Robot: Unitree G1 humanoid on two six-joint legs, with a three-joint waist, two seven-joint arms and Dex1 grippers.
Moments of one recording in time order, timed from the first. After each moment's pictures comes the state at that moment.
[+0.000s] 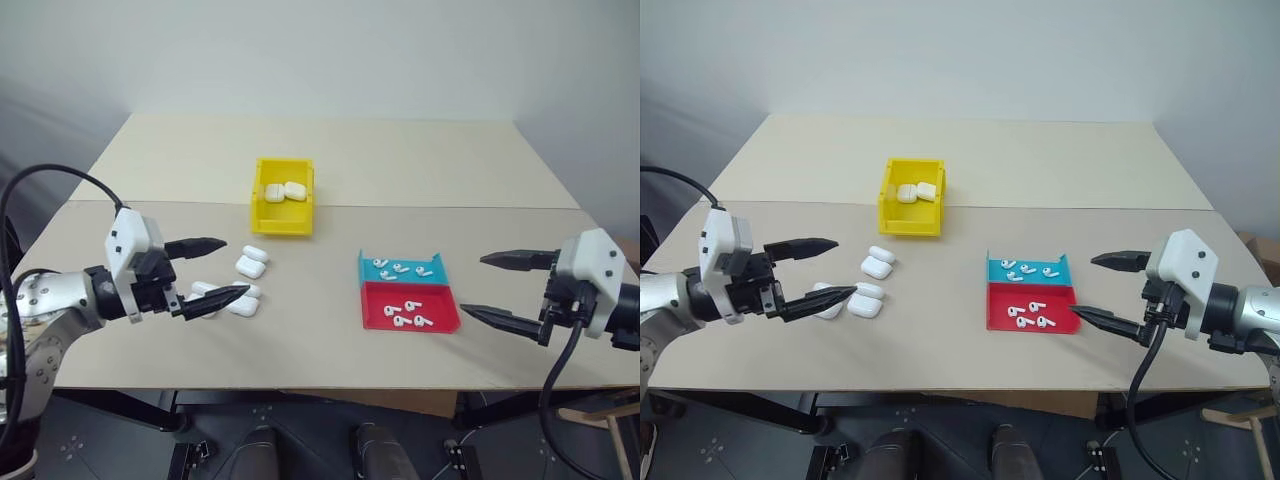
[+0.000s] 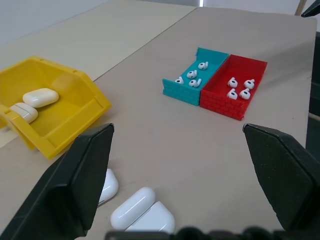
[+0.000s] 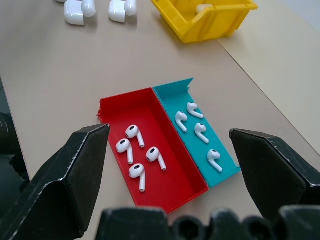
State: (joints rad) left arm -0.12 0.92 0.34 -0.44 -0.73 0.59 -0.97; right arm 0.01 -0.99 -0.44 -0.45 0.57 0.46 1.09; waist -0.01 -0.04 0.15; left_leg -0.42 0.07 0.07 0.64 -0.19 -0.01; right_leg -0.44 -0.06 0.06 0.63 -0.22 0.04
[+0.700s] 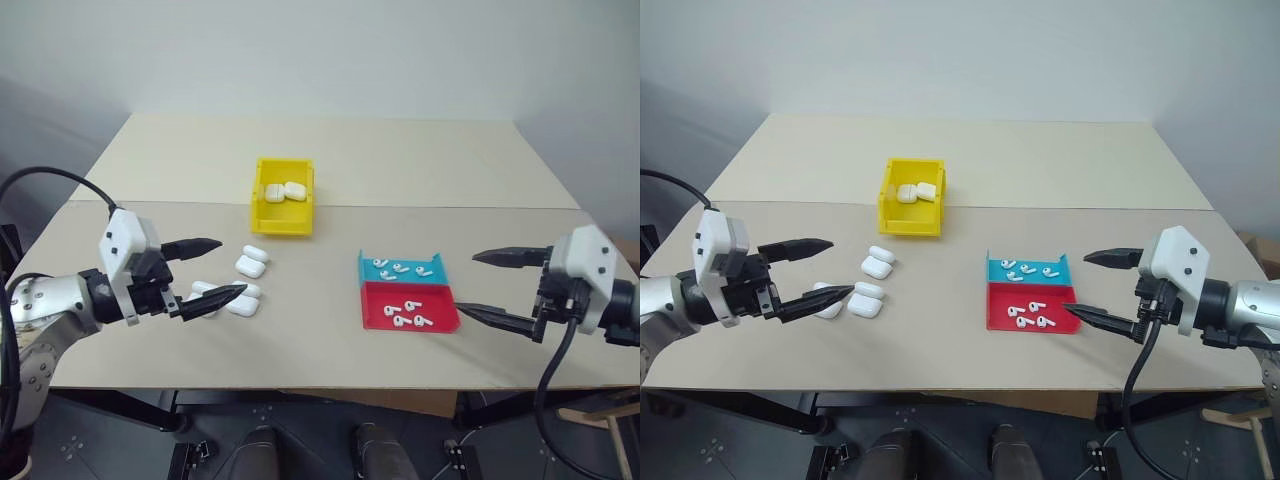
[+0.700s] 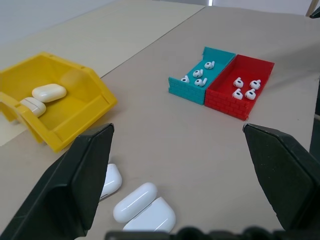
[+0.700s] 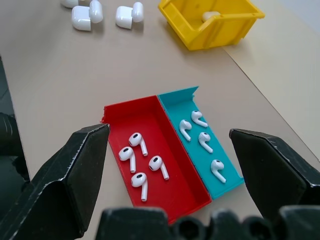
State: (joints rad) left arm -0.10 0.93 0.37 -0.49 -0.74 0.65 -0.89; right arm -0.06 -0.99 -0.39 -0.43 0.57 0.46 1.09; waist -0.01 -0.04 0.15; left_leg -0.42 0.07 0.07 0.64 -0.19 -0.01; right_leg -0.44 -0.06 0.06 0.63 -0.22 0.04
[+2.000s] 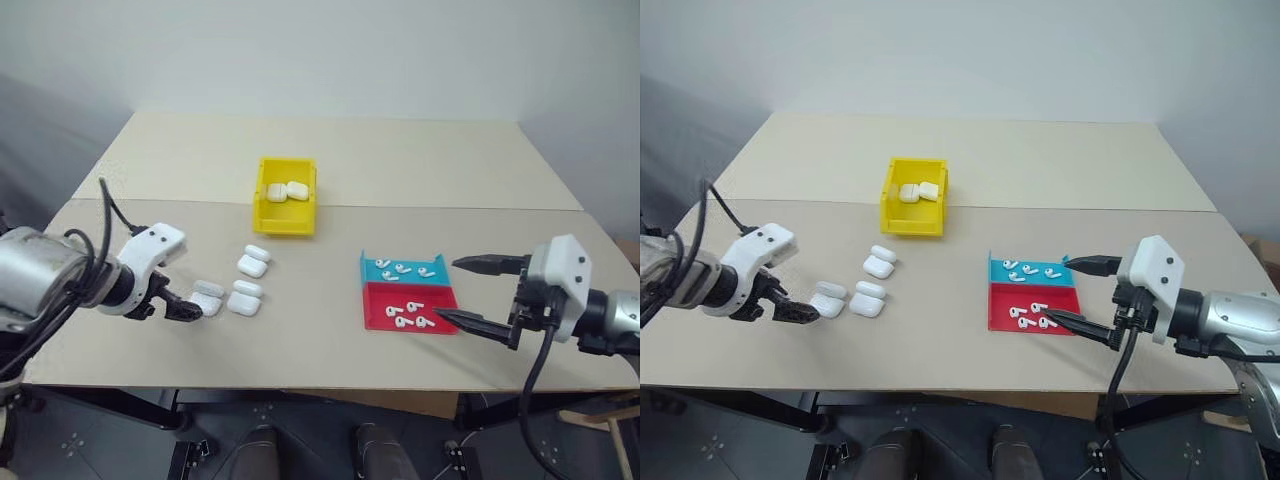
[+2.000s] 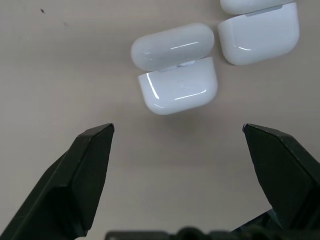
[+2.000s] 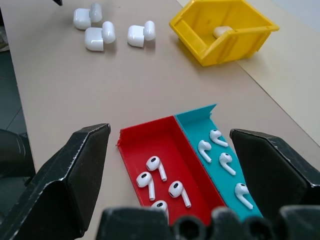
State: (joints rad) left arm -0.68 1.17 -0.21 -0.29 -0.63 1.60 -0.68; right arm -0.02 -0.92 -0.35 -0.53 0.61 0.49 0.99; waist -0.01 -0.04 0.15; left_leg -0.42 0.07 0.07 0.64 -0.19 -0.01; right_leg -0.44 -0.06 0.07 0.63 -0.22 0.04
